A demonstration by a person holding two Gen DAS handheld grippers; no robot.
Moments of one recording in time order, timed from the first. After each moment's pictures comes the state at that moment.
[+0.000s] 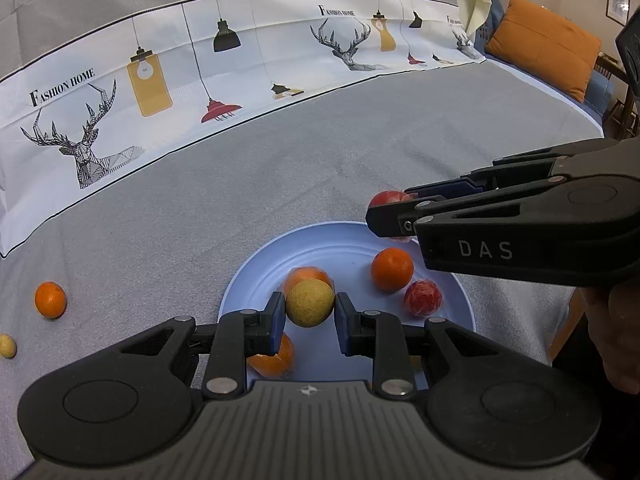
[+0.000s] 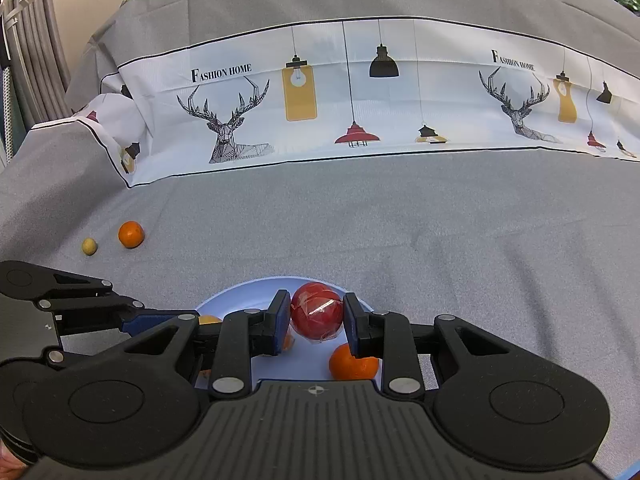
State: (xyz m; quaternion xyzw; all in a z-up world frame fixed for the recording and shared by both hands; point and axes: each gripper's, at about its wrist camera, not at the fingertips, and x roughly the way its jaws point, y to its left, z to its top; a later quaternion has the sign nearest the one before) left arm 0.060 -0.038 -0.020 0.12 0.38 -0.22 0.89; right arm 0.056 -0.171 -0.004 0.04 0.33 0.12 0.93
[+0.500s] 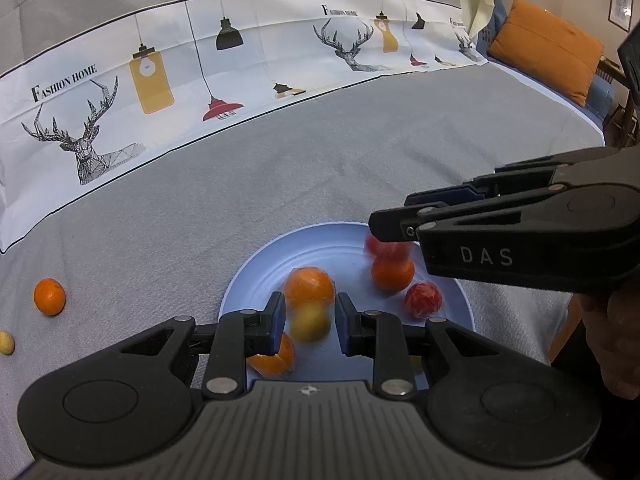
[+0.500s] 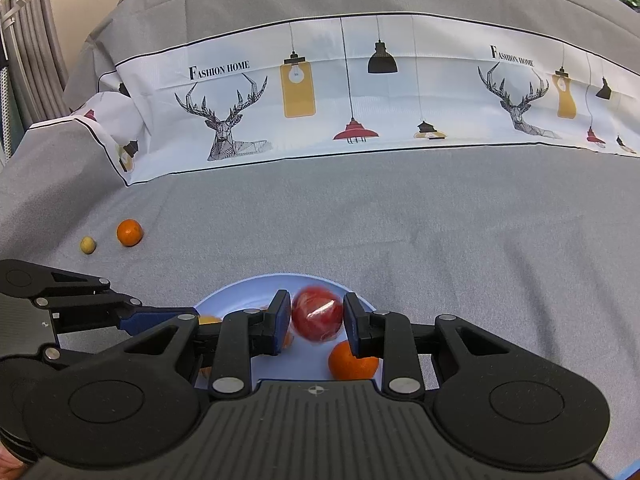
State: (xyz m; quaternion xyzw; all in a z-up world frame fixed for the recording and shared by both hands) left arm 0.061 -0.036 -0.020 0.11 0.38 -0.21 0.89; right arm 0.056 -0.172 -0.008 0.04 0.34 0.12 0.93
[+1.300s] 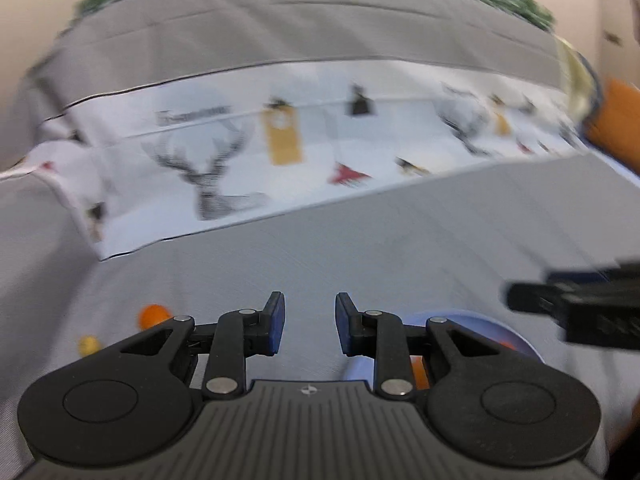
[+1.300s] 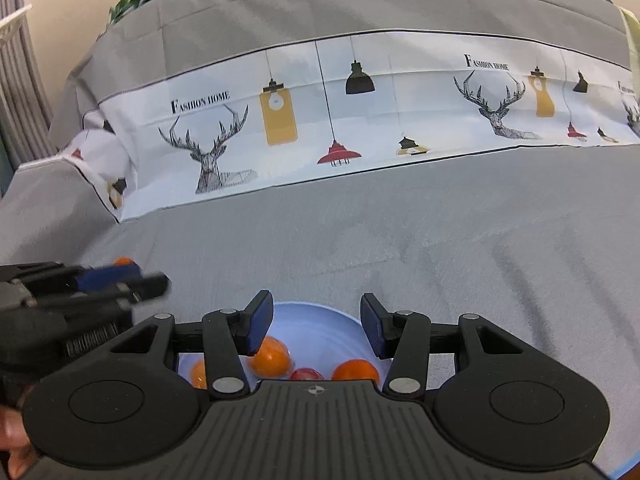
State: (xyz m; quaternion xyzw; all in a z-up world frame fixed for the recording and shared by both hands) left arm 0.072 0.012 0.011 0.06 0.29 -0.05 0.95; right arm 0.052 -0.175 0.004 0.08 0.31 0.09 0.94
